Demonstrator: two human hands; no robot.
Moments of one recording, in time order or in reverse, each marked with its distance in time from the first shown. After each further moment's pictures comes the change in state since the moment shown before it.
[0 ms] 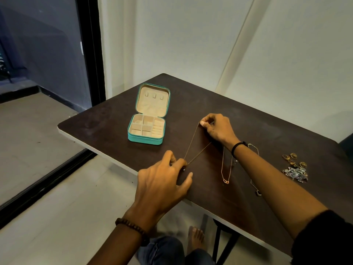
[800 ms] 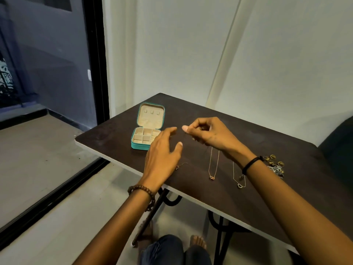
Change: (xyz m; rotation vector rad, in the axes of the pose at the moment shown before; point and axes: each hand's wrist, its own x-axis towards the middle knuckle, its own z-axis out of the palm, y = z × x) left_hand 0.009 0.033 -0.052 -0.621 0.264 -0.108; right_hand -0.127 -0.101 -0.086 0.381 -0.208 -0.159
